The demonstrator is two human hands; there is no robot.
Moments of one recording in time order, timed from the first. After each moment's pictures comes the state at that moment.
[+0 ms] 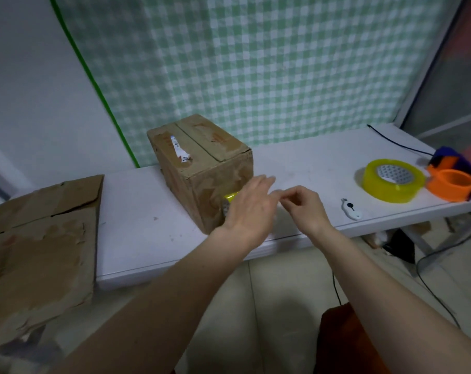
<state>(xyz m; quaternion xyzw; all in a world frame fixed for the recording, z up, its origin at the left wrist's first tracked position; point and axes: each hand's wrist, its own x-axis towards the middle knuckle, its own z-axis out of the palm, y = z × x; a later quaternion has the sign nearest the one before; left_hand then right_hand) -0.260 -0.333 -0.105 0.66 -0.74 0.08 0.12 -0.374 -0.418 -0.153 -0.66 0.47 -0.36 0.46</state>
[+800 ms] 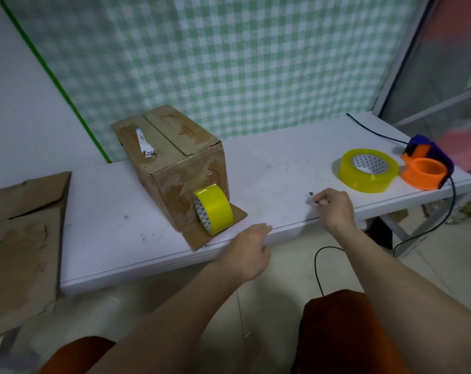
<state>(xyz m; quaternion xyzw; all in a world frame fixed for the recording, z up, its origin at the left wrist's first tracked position) -0.305 -0.327 -0.187 0.69 -0.67 -0.19 0.19 -0.467 -0.474 -0.195 -0.64 0.65 -0.29 0.27</state>
